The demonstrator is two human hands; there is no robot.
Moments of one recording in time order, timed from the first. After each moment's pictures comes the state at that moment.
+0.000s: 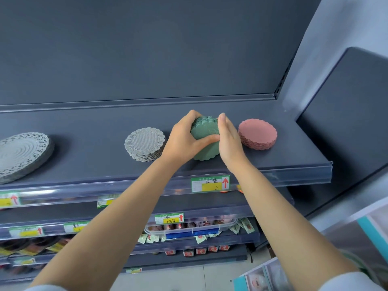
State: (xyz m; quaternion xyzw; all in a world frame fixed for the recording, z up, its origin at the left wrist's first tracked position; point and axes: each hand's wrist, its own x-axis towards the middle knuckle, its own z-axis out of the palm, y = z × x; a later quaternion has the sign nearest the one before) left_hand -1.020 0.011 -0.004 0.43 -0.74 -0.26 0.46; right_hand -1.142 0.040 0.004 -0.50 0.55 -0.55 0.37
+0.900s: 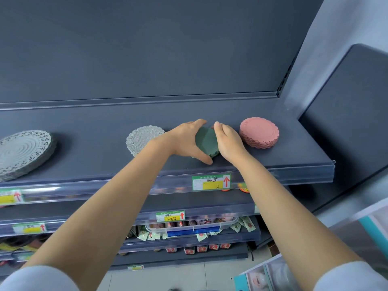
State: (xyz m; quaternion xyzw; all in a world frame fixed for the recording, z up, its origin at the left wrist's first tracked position) left_hand -1.010 -0.012 0.010 0.50 -0.83 -0.23 0.05; right_hand -1.156 0.014 -0.013 -0.62 0.66 -0.32 0.28
